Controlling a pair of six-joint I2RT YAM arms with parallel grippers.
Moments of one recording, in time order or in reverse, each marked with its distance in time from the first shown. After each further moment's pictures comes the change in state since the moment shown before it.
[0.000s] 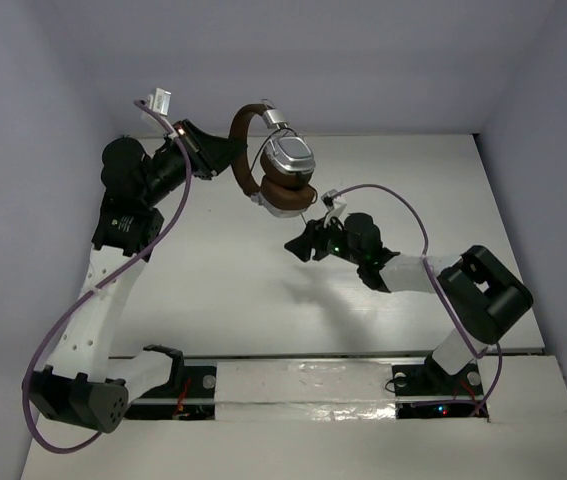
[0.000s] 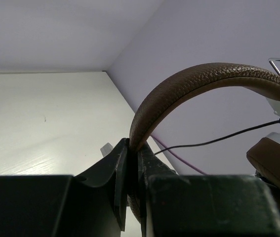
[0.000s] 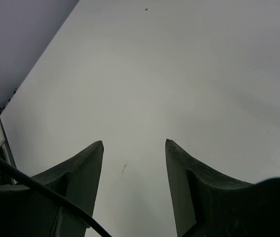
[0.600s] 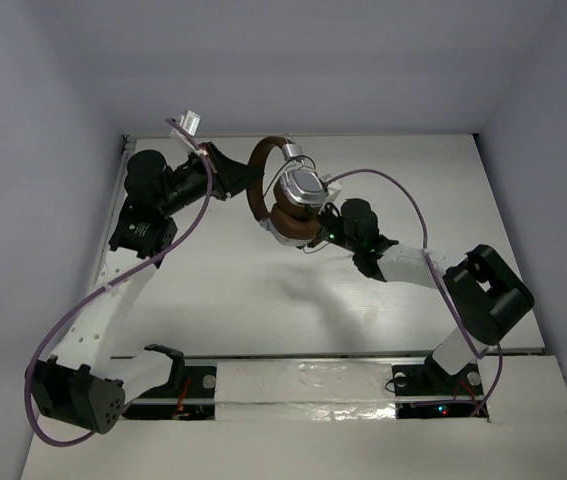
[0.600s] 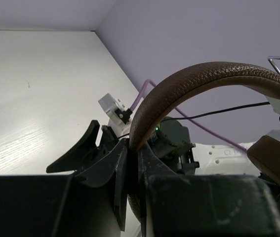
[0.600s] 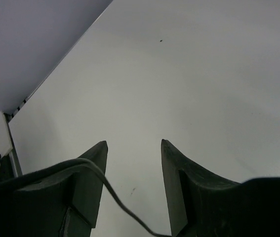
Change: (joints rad) left arm -0.057 -0.001 -0.142 0.036 0.090 0.041; right arm 0.000 -0.019 0.121 -0.089 -0.008 -0.051
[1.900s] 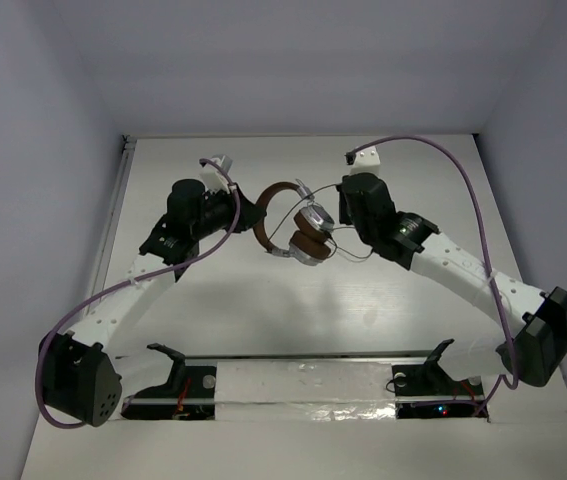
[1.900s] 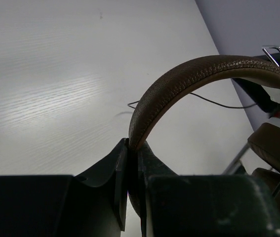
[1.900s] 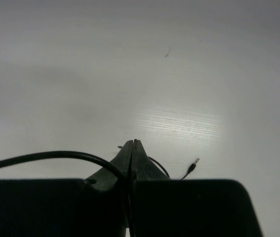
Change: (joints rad) left arm -0.103 0.039 -0.252 -0.064 -0.292 0.216; right arm 0.095 -0.274 0.383 -0.969 0.912 -0.147
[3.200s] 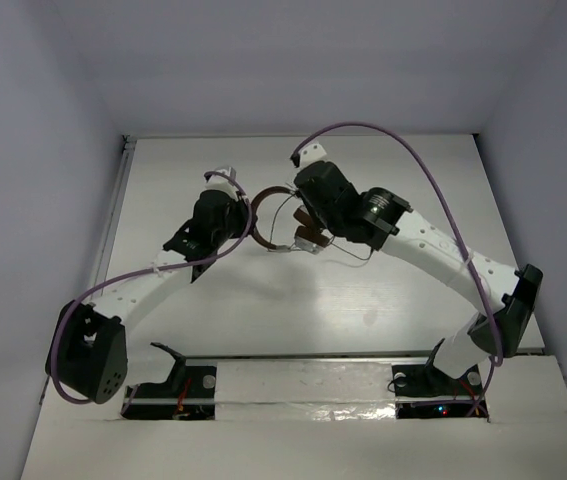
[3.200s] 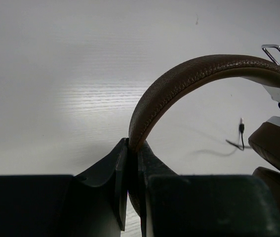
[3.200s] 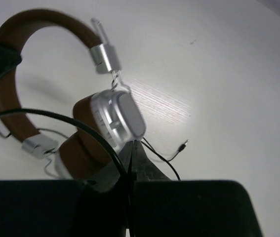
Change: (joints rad) left arm -0.086 0.123 -0.067 0.074 -0.432 -0.006; right arm 0.192 0.243 0.467 -0.481 -0.022 -0.105
